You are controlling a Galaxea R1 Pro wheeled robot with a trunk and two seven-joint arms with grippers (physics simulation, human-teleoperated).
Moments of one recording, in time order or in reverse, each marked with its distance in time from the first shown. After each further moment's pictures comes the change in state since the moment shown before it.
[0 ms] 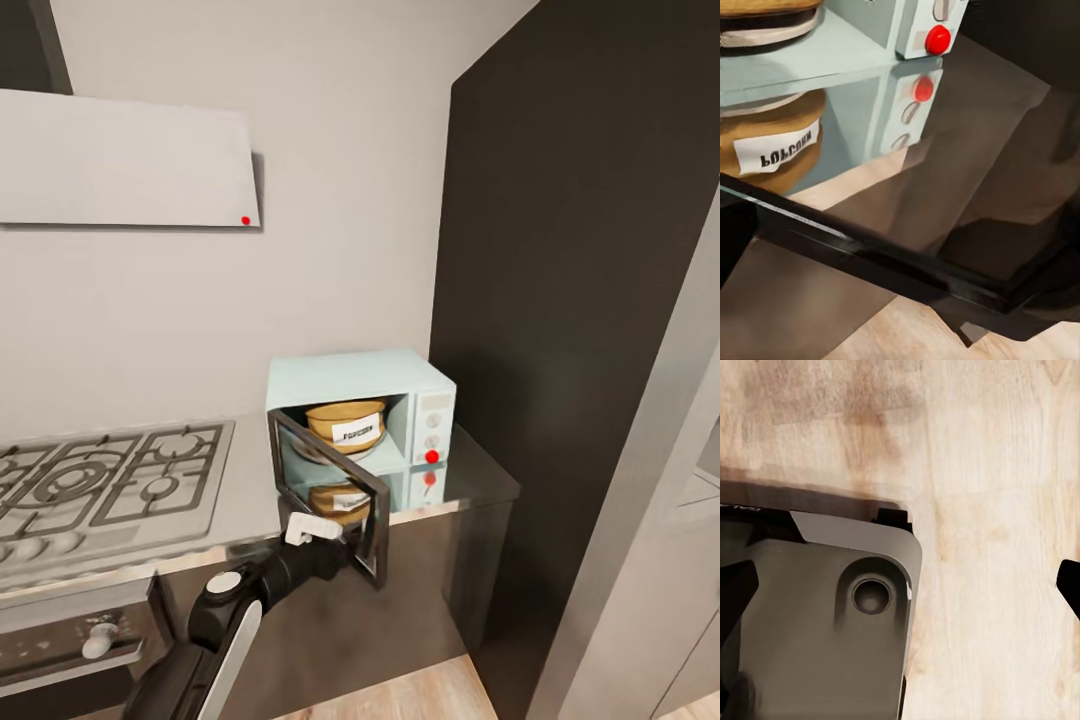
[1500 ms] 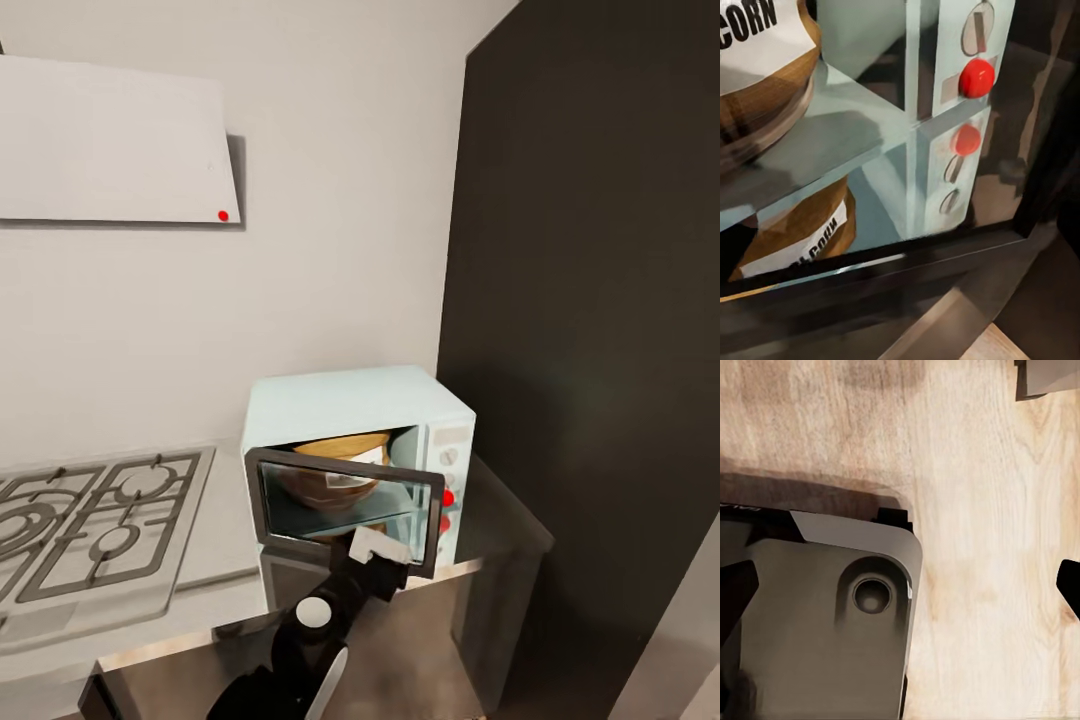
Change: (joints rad) left arm 0.000 -0.109 -0.320 0.020 -0.128 0.000 0.382; right arm 0.000 0.001 -0.001 0.000 -0.004 0.002 -0.001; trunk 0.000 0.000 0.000
